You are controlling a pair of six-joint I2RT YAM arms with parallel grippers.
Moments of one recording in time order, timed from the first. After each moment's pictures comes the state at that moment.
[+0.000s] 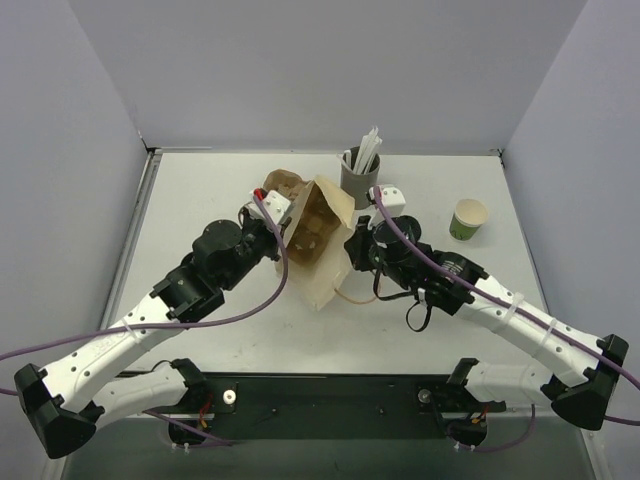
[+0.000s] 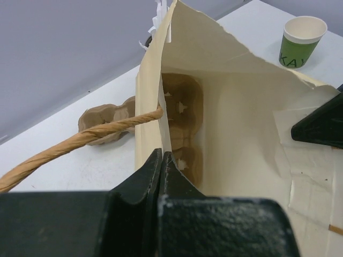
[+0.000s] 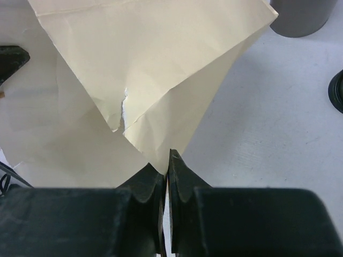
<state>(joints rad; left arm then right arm) -0.82 1.00 1.00 -0.11 -0.24 0.09 0.91 1.13 1.11 -0.46 0.35 0.51</state>
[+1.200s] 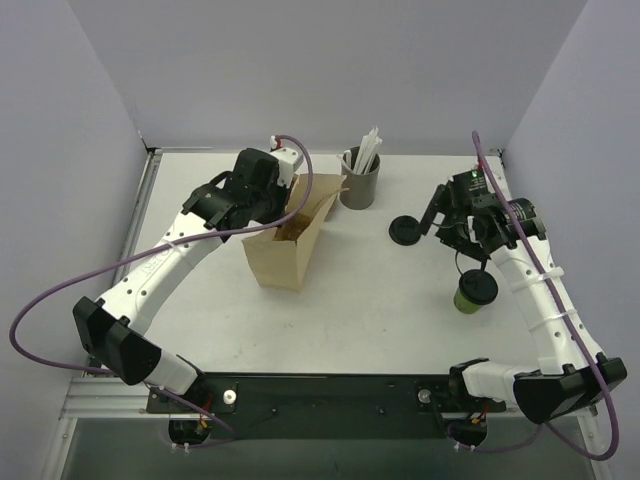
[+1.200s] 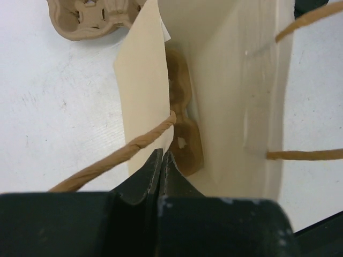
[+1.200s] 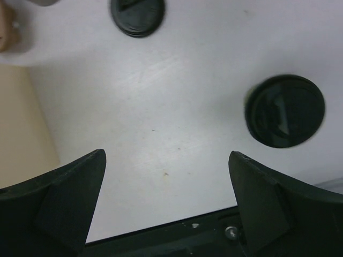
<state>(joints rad) -0.61 1.49 1.55 -0.79 -0.10 -0.10 0.34 1.24 1.47 -1.15 0.27 0.67</state>
